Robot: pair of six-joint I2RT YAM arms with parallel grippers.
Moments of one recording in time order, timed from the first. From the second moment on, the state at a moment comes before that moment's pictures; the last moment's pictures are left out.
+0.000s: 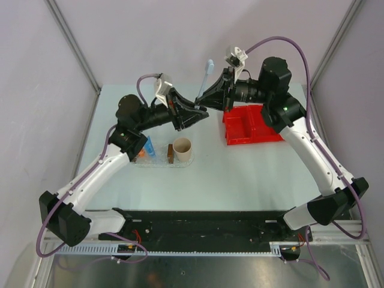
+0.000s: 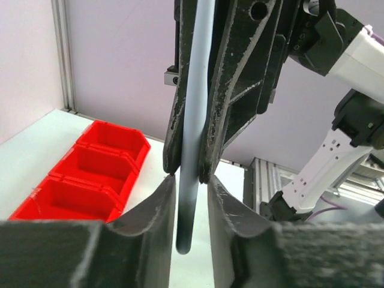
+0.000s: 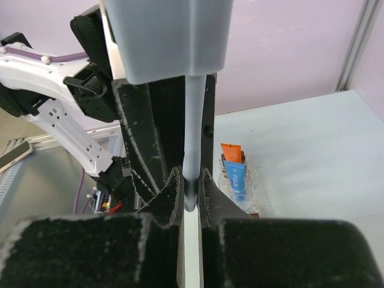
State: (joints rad) left arm -0.55 1.24 1.18 0.33 0.77 -0.41; right arm 0.53 1.46 1.70 -0.16 -0.96 0.20
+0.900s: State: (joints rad) left arm -0.44 1.14 1.26 0.11 0.77 -0.19; right arm 0.55 1.39 1.63 -0.49 -0.74 -0.14
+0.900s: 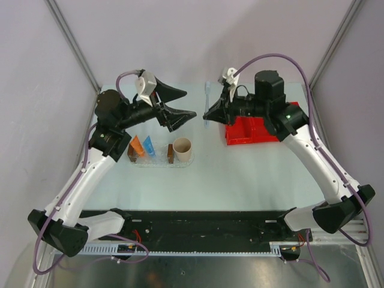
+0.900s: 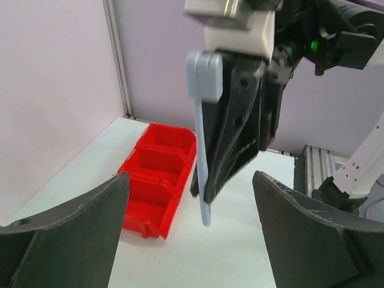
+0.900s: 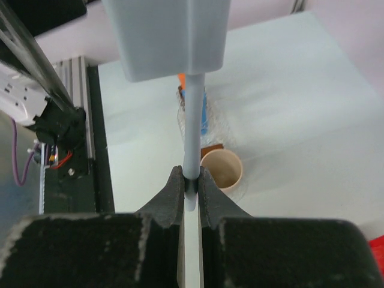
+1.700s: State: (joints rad) left arm -0.45 1.27 1.29 0.07 0.89 -0.17; right arm 0.62 1.38 1.56 -0.53 -0.71 -0.22
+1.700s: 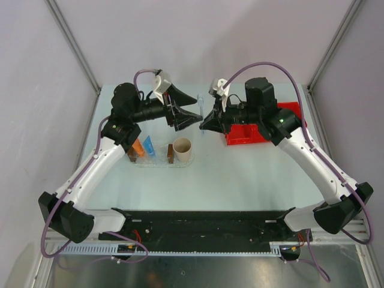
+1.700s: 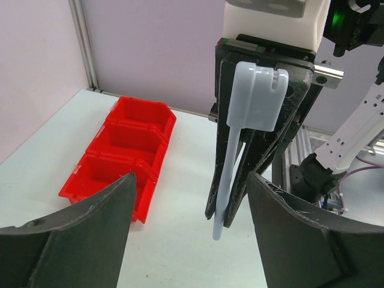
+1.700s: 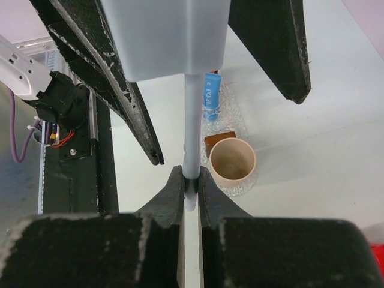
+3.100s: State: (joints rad) left arm -0.48 1.27 1.27 0.15 0.94 -0.22; right arm 0.65 1.39 1.56 -0.54 -0.66 -0.24
